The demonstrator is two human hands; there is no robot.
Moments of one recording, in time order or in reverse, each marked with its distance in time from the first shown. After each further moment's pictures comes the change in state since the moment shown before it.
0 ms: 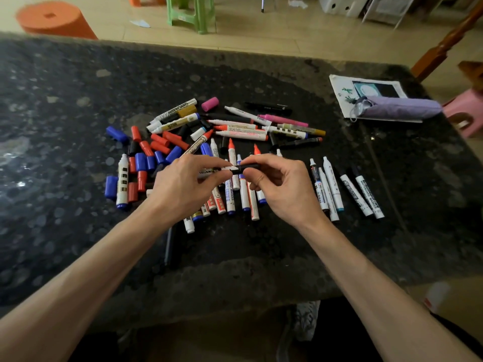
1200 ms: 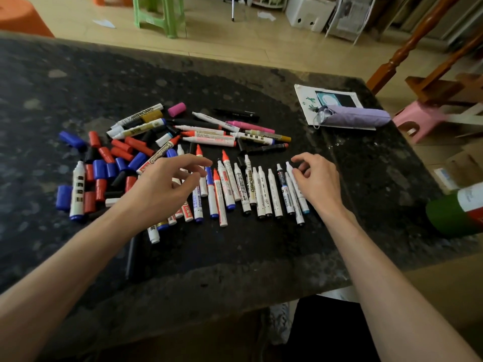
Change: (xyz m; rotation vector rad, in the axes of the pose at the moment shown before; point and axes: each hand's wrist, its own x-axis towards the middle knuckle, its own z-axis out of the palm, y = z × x) left_hand 0.010 0.010 0.008 -0.181 -0.077 0.074; right_hand 0.025 0.085 -0.113 -0.878 0.288 0.219
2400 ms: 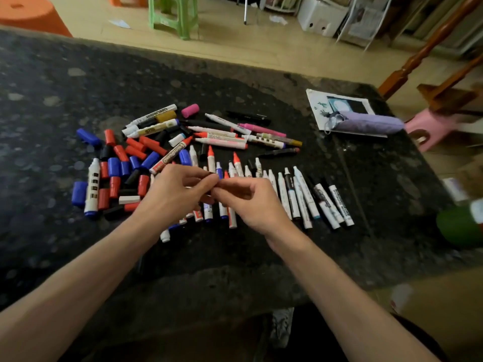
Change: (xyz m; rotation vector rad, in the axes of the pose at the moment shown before) left_hand -0.001 -0.002 0.012 -0.213 0.108 -0.236; right_hand -0.074 -0.135 -0.007 0.925 -0.616 0.033
